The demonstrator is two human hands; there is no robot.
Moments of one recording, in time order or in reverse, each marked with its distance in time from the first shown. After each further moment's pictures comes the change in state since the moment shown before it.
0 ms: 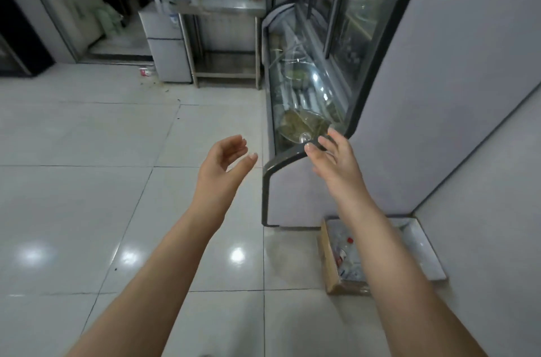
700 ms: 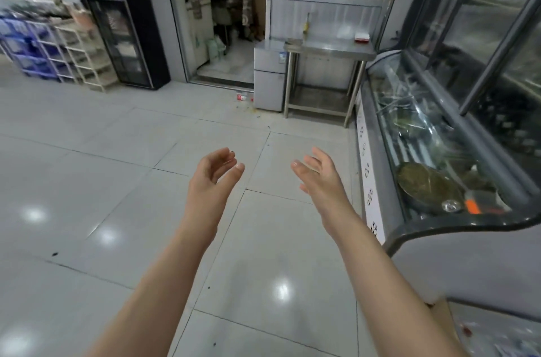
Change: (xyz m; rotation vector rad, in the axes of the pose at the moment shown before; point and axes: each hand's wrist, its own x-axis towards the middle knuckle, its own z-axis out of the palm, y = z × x) left_hand 0.080 0.035 -0.406 -0.041 0.346 0.062; right_hand 0.013 -0.040 0.433 0.025 -0.312 0.027
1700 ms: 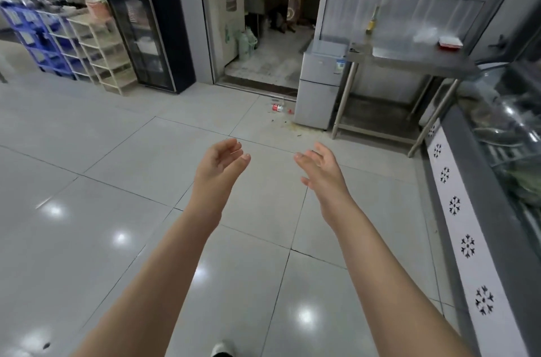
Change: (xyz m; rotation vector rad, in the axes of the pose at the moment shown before) left_hand 0.593 -0.101 -0.137 0.016 0.039 -0.061; right_hand 0.550 0.015 0.312 0.047 -0.052 0.086
